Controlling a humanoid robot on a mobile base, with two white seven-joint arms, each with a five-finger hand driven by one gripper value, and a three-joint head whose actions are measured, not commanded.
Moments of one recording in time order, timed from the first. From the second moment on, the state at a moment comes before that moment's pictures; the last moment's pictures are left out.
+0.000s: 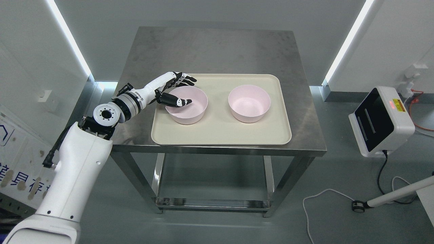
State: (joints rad) left arm -0.80 0.21 -0.26 -1.06 -0.20 0.02 -0.55; right arm 0.00 0.00 0.00 0.00 0.00 0.03 0.01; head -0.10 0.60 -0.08
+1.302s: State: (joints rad) left arm -0.82 0.19 -0.16 -1.04 -0.19 -0.13 -0.61; right arm 0.00 0.00 0.00 0.00 0.00 0.03 0.01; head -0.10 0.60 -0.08
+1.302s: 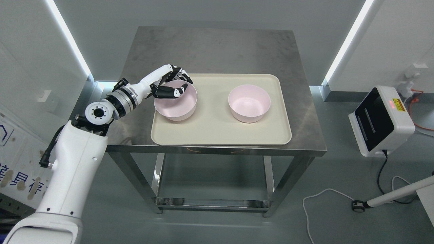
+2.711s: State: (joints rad) left arm -1.04 0.02 -0.72 -1.02 -0.08 -0.06 -0.28; right arm 0.00 0.00 0.00 0.00 0.00 0.03 0.01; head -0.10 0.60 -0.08
